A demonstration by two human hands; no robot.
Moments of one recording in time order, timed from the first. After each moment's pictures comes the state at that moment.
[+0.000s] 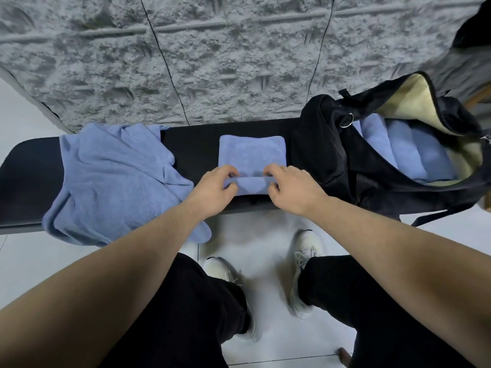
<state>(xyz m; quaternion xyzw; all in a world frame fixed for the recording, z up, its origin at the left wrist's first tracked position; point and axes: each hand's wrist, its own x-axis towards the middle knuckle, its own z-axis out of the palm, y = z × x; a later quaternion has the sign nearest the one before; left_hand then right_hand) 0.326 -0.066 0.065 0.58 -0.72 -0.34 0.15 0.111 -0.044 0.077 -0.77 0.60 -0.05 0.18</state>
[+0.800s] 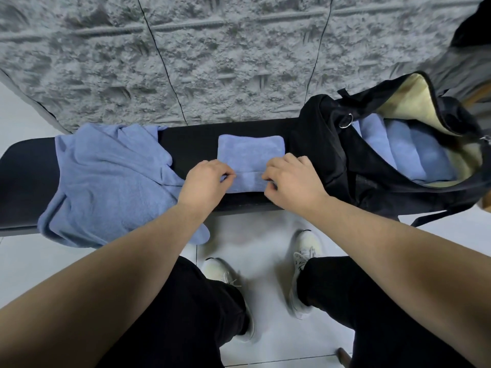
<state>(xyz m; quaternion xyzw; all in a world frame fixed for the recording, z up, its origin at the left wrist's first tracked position) 0.323 -0.068 0.077 0.58 -0.78 -0.12 0.20 0.110 -0.048 0.076 -0.82 0.57 -0.12 0.00</state>
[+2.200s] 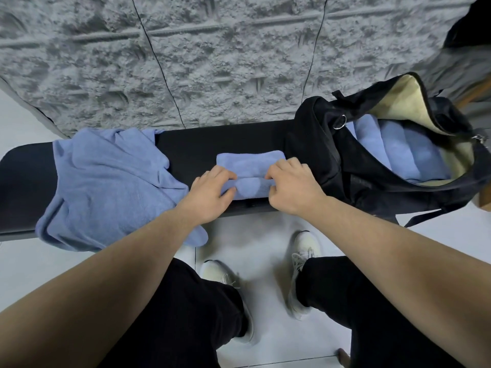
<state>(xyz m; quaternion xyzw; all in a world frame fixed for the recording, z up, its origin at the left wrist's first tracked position) 0.325 -0.058 0.069 0.54 -0.80 -0.21 0.12 0.111 -0.043 0.092 -0.77 0.63 -0.02 0.12</state>
